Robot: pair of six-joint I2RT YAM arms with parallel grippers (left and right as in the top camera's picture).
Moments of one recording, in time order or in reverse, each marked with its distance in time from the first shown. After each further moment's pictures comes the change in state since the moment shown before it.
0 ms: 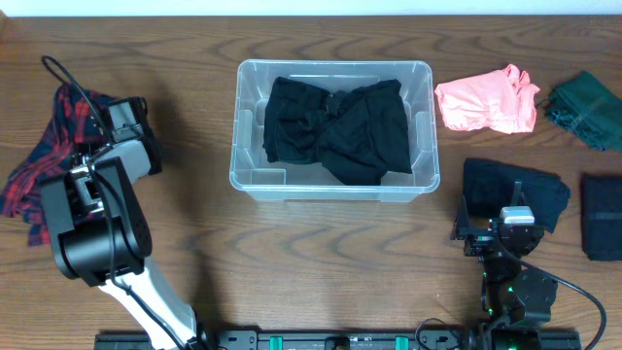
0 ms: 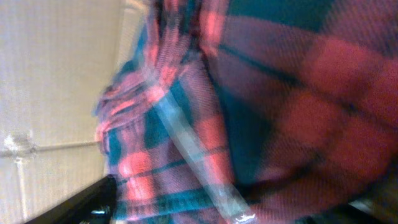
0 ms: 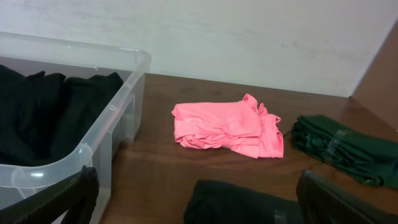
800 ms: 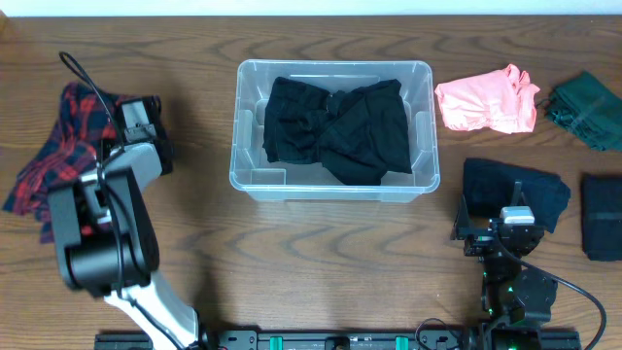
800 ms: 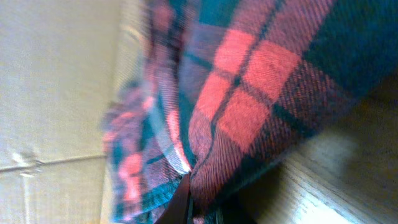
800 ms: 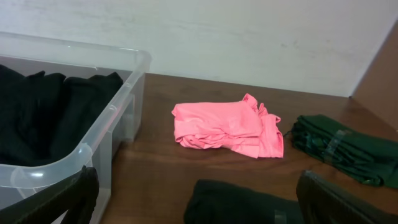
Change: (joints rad) left arm -0.087 -0.122 -0.047 0.017 0.016 0.026; right arm 0.000 0.000 0.000 0.000 0.000 0.000
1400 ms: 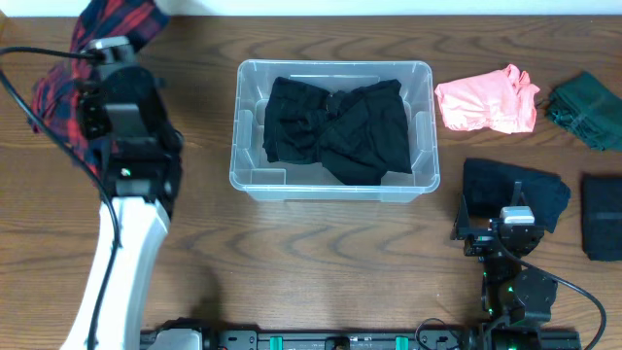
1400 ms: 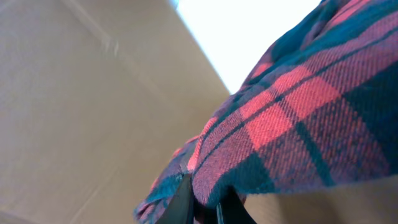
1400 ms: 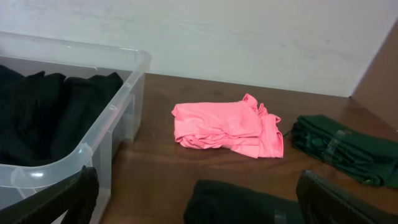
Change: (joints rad) left arm -0.267 -0.646 0.000 0.085 0.013 0.046; right arm 0.000 0.000 0.000 0.000 0.000 0.000
